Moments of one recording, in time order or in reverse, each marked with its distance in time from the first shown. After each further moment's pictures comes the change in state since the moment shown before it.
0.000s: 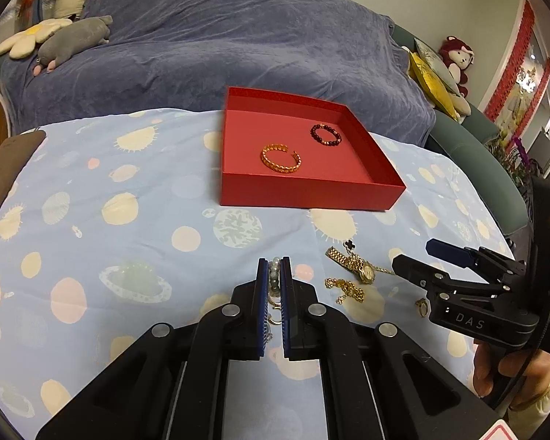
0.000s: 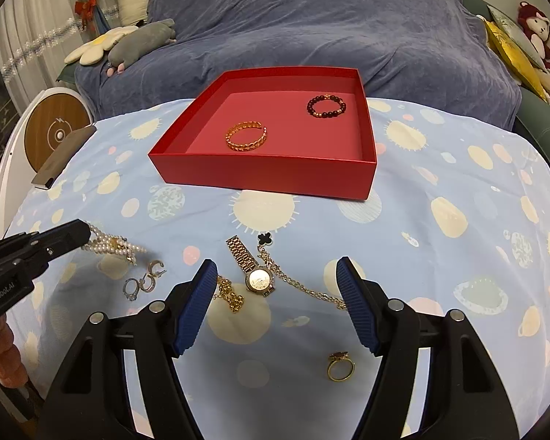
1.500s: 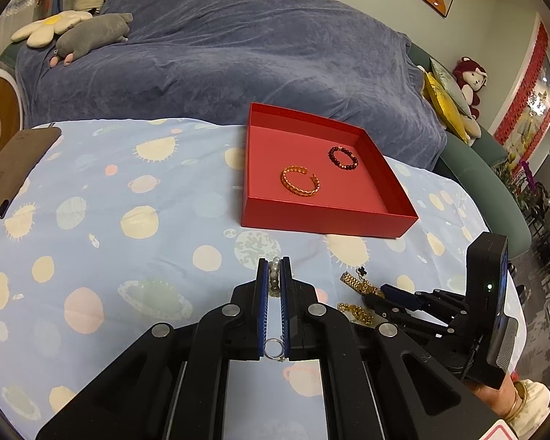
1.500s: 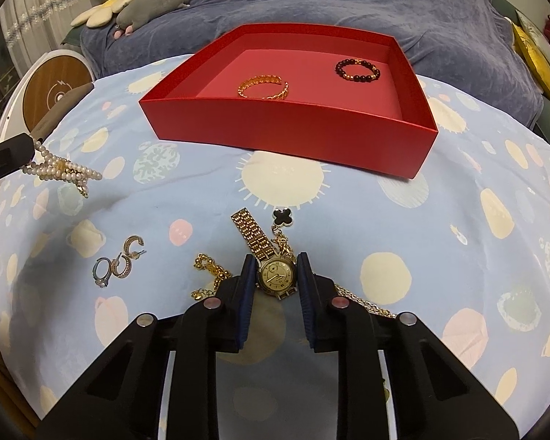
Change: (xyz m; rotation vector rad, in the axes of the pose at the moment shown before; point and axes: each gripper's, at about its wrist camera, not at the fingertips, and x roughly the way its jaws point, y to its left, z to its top) left arm -0.007 0.017 0.015 -0.061 -0.034 0.017; right arm 0.051 0.014 -0.008 -0.075 0.089 0.013
